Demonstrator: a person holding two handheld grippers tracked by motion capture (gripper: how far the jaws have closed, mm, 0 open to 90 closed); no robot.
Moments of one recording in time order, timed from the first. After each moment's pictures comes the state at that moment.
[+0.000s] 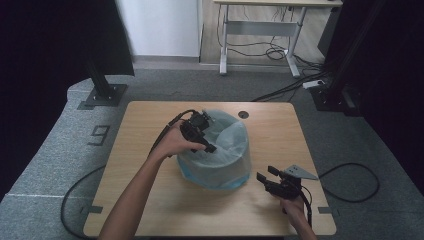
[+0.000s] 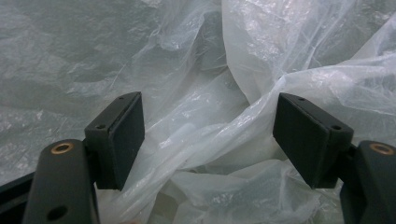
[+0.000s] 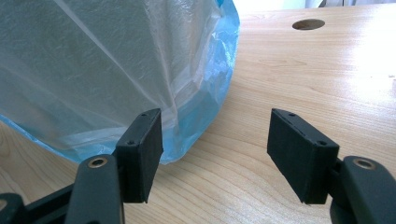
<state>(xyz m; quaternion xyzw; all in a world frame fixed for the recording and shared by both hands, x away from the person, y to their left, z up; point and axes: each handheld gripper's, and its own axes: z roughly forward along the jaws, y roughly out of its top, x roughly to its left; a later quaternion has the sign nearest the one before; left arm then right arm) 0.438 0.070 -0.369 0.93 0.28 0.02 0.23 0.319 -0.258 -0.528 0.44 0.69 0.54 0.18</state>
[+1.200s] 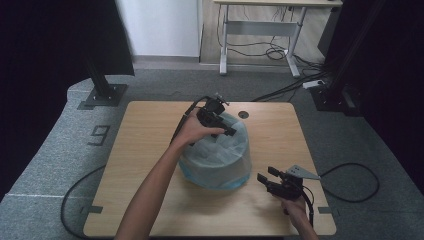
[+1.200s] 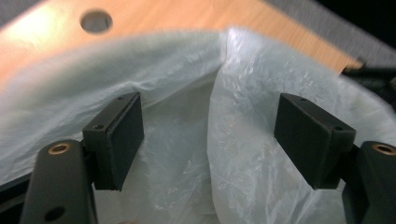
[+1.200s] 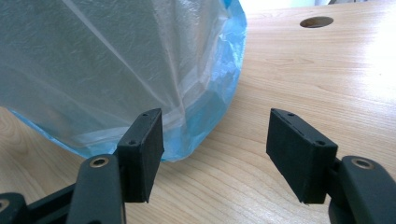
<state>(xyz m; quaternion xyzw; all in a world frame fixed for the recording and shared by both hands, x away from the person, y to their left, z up) 0.472 0.022 -0.358 0.91 0.29 0.02 0.31 0.316 -0.262 -0.525 0.44 0.69 0.55 0.16</state>
